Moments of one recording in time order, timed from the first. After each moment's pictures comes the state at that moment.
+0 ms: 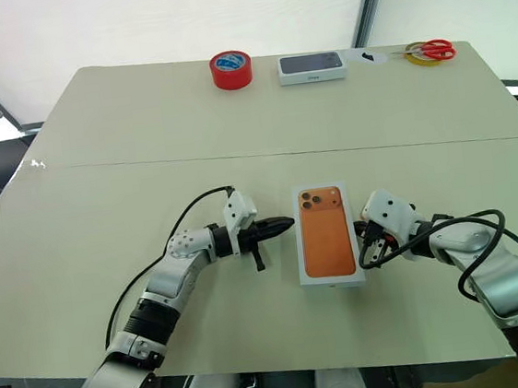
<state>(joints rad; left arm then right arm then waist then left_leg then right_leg) -0.45 0.12 -0.26 0.31 -0.18 0.08 -0.94 -0.04 -0.88 0.00 -0.29 0.22 0.47 0.82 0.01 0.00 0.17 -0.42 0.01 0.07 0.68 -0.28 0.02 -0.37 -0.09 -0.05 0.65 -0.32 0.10</state>
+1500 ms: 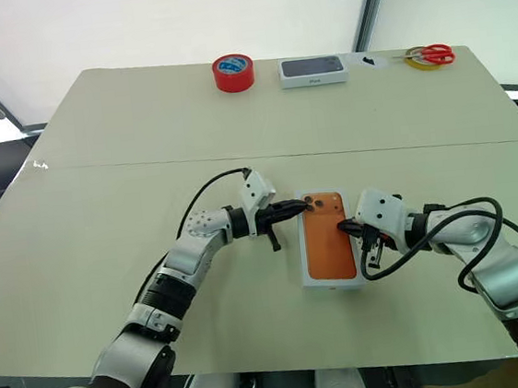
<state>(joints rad) -0.60 0.06 -0.28 0.45 -0.14 0.12 -0.88 -0.08 -0.91 0.01 -0.31 0.22 0.38 0.93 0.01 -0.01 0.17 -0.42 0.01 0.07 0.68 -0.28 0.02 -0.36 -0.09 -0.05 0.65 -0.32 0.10</state>
